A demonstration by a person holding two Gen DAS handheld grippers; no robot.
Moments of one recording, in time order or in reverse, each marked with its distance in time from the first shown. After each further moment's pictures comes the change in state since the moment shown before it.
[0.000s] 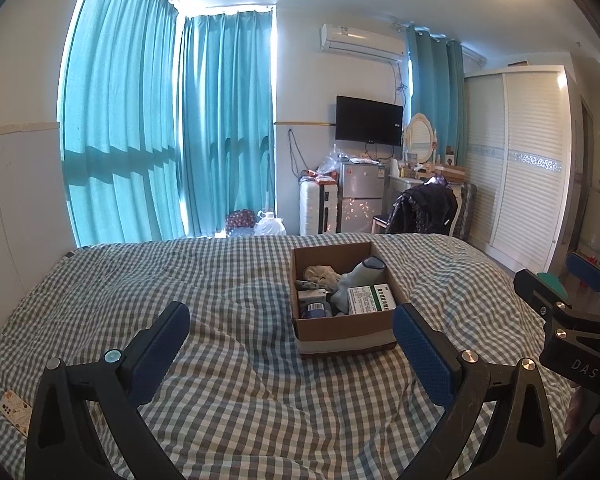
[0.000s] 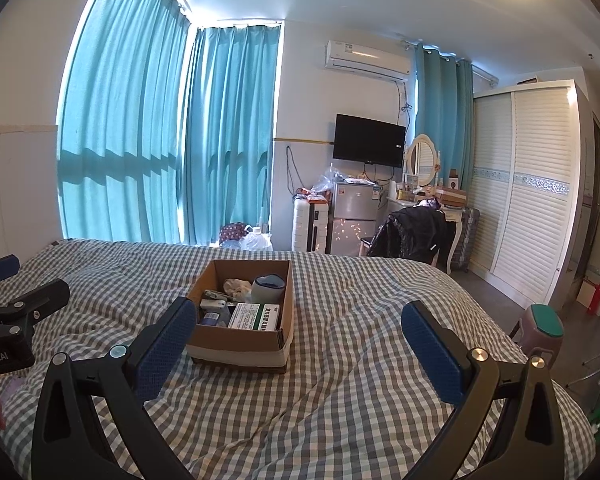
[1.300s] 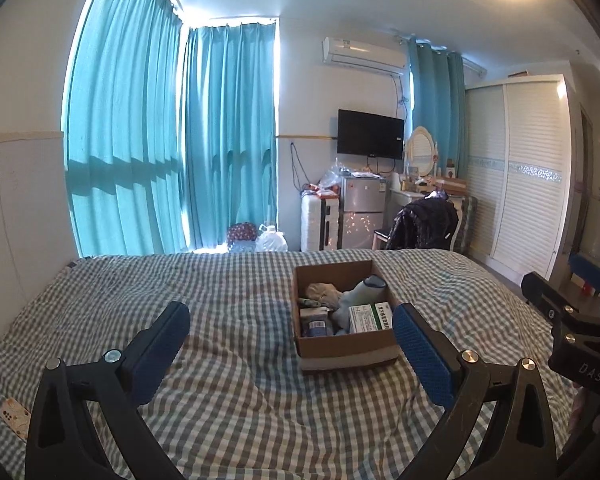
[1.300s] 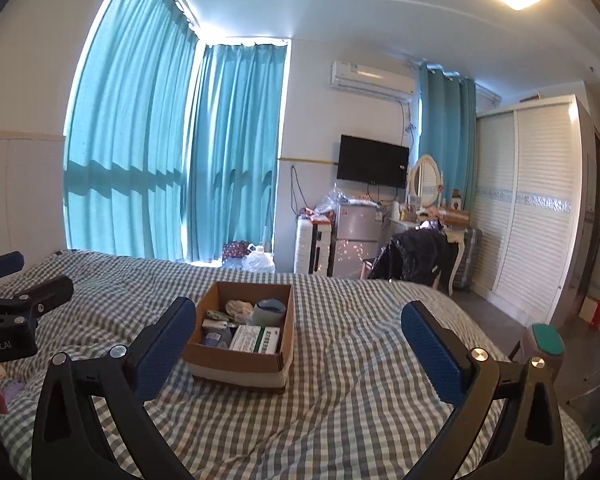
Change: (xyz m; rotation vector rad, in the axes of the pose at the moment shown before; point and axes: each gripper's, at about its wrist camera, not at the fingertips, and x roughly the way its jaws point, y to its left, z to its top) left arm -0.005 0.007 0.010 -0.013 -0.049 -0.007; right arm -0.007 -0.004 0.008 -0.008 -0.059 0.012
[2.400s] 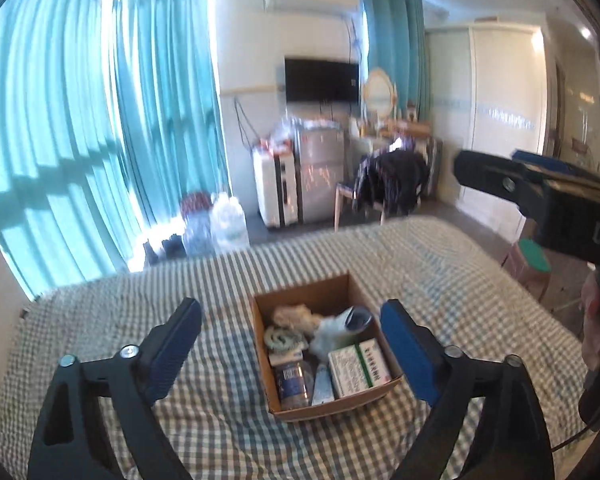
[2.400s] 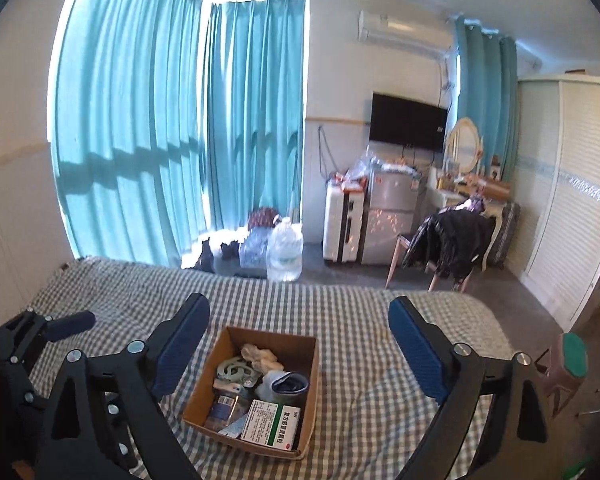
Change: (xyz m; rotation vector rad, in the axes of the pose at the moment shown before) left arm 0.137 -0.039 0.125 0.146 0.193 -0.145; right arm 0.155 -0.009 0.164 -0.003 0.173 0.116
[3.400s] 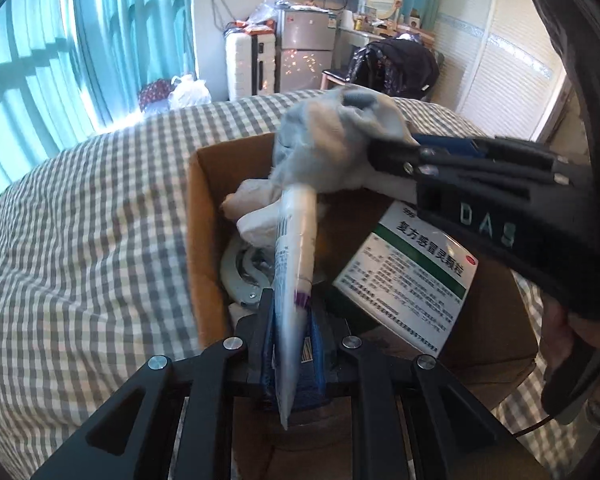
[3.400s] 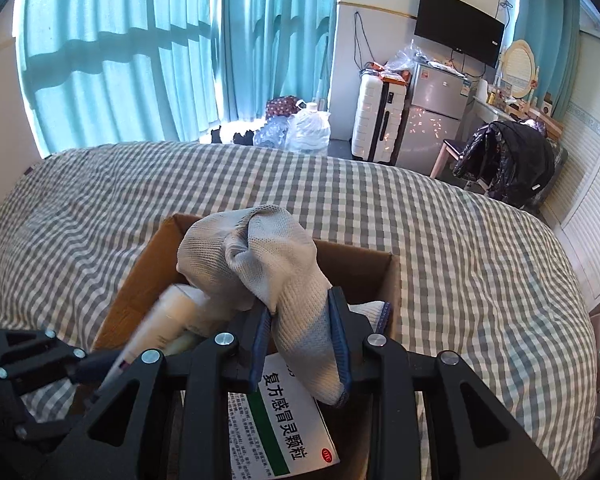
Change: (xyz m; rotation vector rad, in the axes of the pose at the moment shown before) left arm 0.260 0.009 -0.114 -0.032 0.413 -0.130; right arm 0.290 0.029 -0.134 -0.066 0.396 0.090
